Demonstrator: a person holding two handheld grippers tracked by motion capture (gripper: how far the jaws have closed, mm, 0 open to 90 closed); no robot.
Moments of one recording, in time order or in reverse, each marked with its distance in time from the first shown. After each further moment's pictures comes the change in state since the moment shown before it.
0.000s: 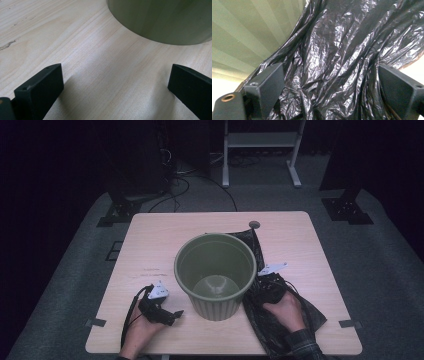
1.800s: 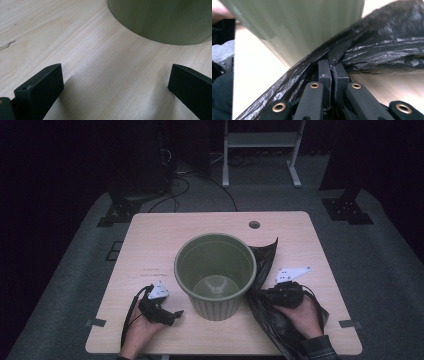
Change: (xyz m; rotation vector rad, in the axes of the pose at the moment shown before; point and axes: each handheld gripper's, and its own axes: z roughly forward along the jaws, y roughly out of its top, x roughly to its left) left arm 0.000 0.000 0.000 0.000 0.000 0.000; right arm 0.009 -0.009 -0.066 -0.175 0.289 -0.114
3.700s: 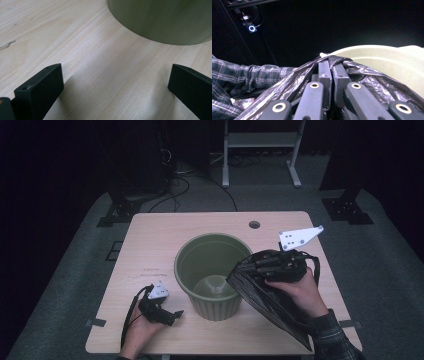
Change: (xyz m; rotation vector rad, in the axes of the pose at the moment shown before) left arm 0.000 0.000 0.000 0.000 0.000 0.003; right arm 0.047 0.134 -0.055 -0.273 0.394 -0.177
